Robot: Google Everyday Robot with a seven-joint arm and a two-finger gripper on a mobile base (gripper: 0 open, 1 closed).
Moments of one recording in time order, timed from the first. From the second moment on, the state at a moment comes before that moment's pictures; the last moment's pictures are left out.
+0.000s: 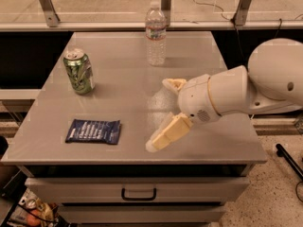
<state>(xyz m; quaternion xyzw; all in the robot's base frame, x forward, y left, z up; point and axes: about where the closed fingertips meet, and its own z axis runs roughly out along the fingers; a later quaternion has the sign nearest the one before) 0.469 -0.017 0.869 -0.57 0.68 0.24 0.39</state>
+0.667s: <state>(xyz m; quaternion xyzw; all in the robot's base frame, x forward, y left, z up) 0.455 0.045 0.868 -0.60 0.65 0.25 0.39</state>
